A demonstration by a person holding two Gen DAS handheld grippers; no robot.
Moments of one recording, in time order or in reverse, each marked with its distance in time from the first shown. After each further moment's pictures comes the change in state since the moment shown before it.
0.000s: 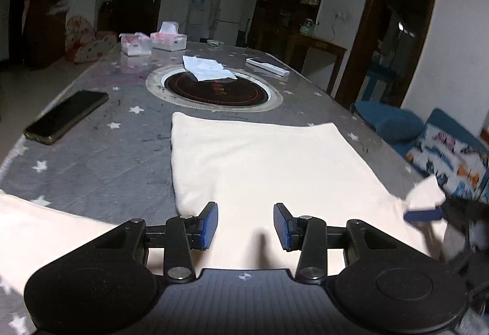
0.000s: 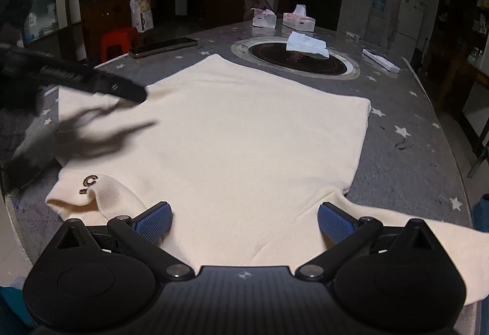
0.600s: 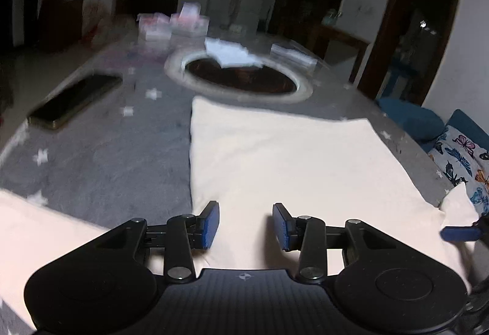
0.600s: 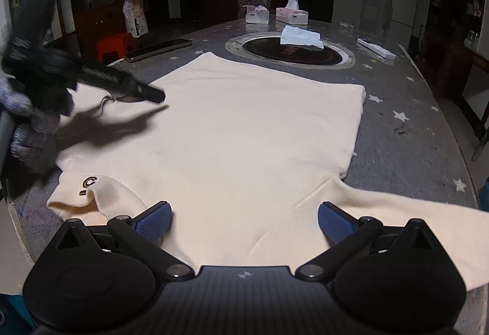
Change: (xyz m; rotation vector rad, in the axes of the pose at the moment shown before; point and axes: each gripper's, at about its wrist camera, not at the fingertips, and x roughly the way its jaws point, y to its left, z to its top) left arm 0.028 0.016 0.003 -0.018 0.032 0.068; right arm -0.002 -0.008 -0.005 0.059 0.003 0.014
